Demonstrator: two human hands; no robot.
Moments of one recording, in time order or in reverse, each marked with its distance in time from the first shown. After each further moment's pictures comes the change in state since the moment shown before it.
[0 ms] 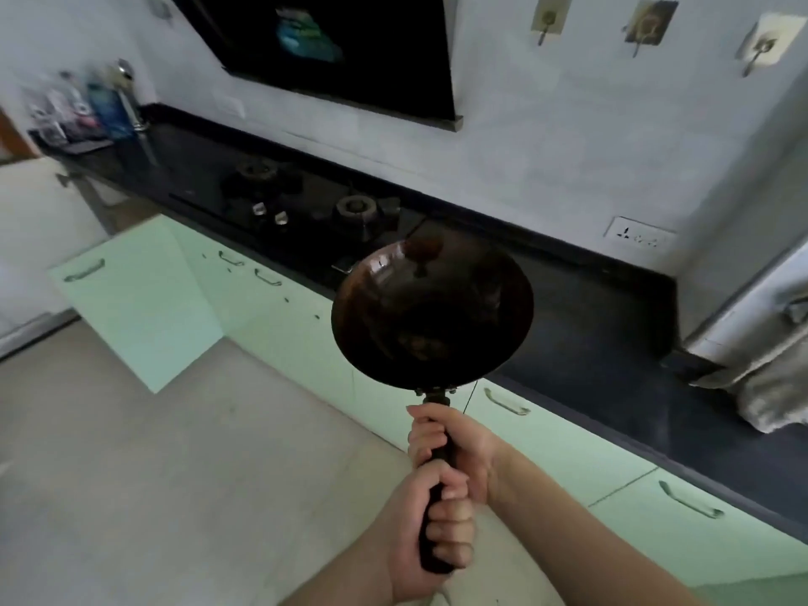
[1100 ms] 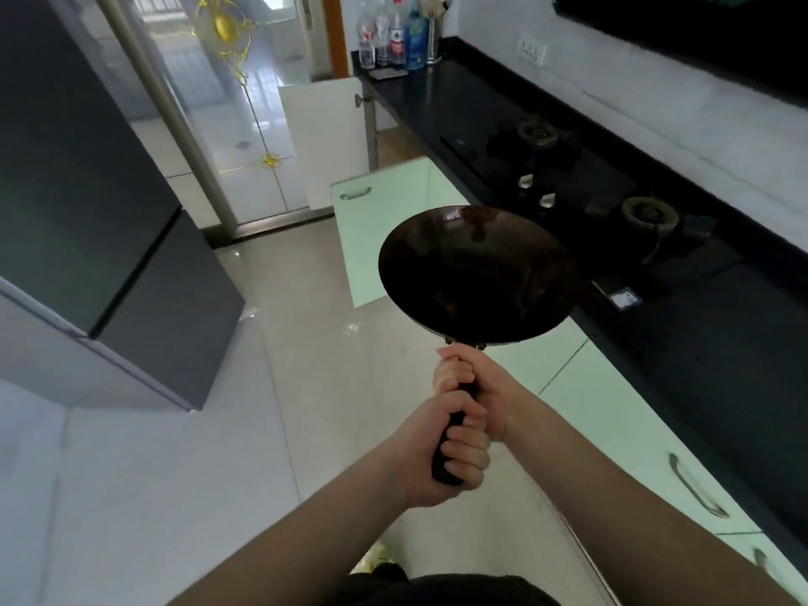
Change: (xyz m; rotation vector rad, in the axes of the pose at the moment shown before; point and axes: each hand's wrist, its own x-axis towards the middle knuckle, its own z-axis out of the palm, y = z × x) left_hand -0.088 0.180 -0.201 -0.444 0.118 0.247; right_hand 0.252 0.041 0.224 -0.121 -0.170 0.463
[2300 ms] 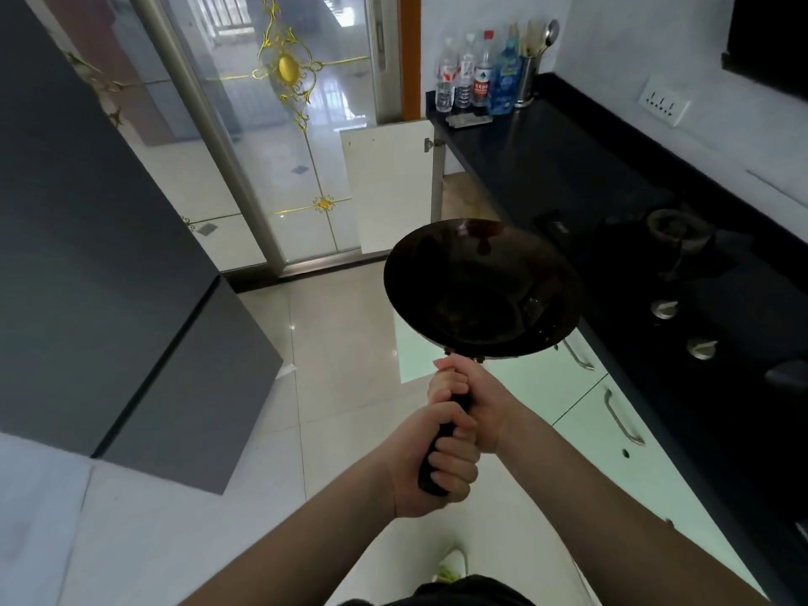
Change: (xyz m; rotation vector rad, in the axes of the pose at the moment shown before) left_hand 0.063 0.377 -0.062 -0.036 0.072 0.069; right_hand 0.269 -0.209 0.203 -0.057 -0.014 0.122
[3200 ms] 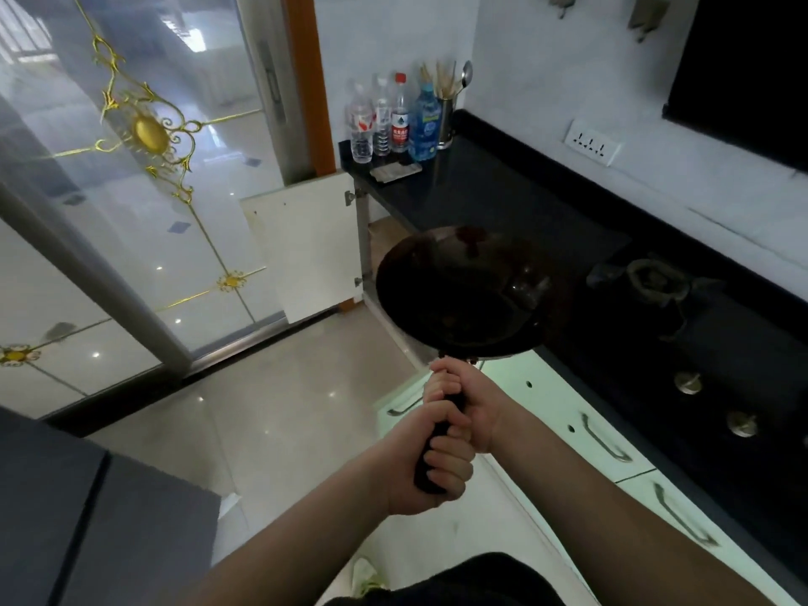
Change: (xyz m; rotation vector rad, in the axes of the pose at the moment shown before) left_hand 0.083 0.317 -0.040 0.174 -0.146 -0.230; right_hand 0.174 -0.193 0.135 0.155 0.101 -0.295
